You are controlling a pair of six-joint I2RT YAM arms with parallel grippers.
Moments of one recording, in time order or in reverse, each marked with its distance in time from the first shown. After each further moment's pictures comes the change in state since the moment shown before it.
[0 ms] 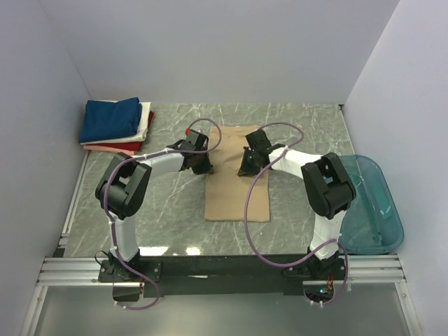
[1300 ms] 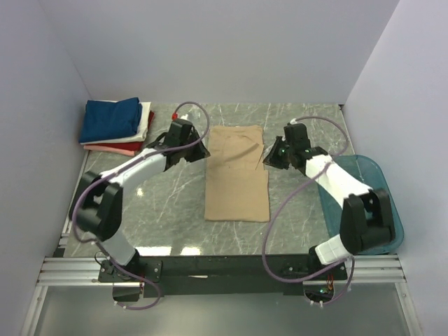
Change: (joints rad) left arm 0.039 -0.246 -0.030 -0.002 0.016 -0.004; right arm -0.201 -0.386 -0.159 -0.051 -0.028 -0.038
